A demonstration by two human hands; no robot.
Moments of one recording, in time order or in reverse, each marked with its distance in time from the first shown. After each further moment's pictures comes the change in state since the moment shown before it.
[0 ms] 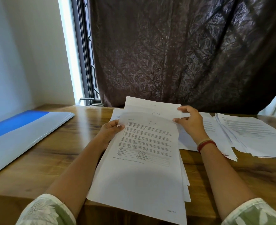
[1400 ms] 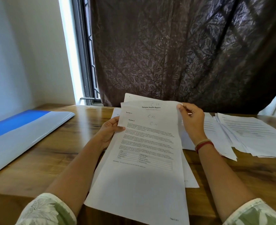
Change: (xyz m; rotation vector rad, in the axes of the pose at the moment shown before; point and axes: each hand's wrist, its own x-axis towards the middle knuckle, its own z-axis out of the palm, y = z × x) left_hand 0.000 0.006 0.001 -0.091 -0.108 -0.022; right_hand -0.012 -0.017 0.003 0.195 0.190 -0.170
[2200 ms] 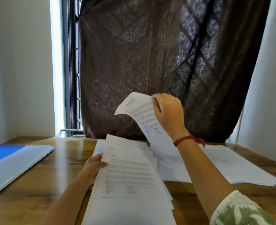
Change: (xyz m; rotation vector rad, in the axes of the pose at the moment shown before) left_hand 0.008 -0.004 -0.002 0.062 0.177 -0.052; right_hand 0.066 -0.134 0.000 -0.665 0.123 -0.832
